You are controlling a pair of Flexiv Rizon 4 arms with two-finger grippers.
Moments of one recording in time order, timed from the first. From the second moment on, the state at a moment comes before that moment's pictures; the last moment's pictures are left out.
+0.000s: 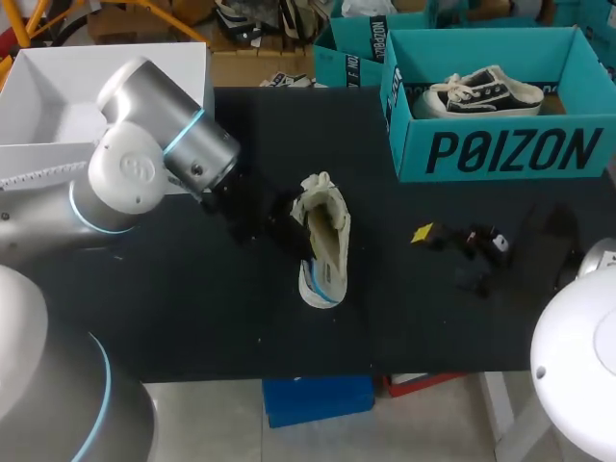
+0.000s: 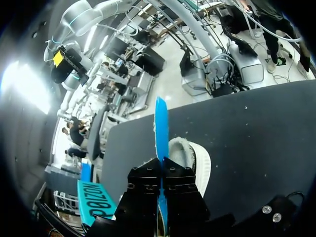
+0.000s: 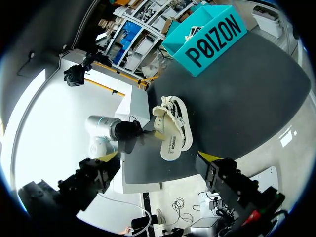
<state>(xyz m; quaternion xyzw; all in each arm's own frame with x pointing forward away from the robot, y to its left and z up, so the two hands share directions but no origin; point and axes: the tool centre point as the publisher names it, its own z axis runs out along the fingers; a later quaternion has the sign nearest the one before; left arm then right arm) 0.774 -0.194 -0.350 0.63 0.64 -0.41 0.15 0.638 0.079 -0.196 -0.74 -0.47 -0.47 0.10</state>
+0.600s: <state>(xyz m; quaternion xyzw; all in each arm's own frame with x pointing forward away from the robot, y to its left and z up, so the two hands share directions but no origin) 0.794 -0.183 -0.360 0.60 0.67 -0.39 0.20 0.638 0.079 -0.196 -0.74 -0.47 -0.47 0.10</state>
